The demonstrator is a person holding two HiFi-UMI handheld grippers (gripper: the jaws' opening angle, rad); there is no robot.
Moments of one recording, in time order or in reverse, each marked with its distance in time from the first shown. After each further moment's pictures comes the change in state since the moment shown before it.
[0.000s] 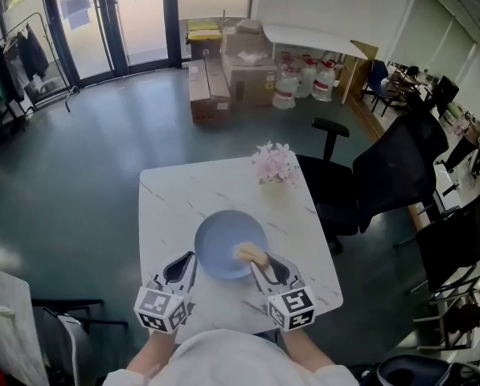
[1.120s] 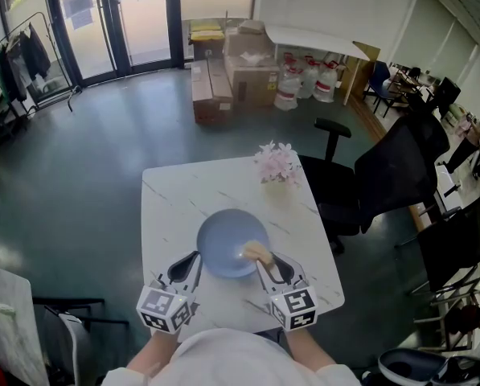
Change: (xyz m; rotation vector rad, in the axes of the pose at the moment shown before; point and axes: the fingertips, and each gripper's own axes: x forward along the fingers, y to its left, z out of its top) left arm -0.003 -0.011 0.005 -0.014 -0.018 -0.028; right arm -0.007 -0.006 0.000 -0.059 0.010 -0.046
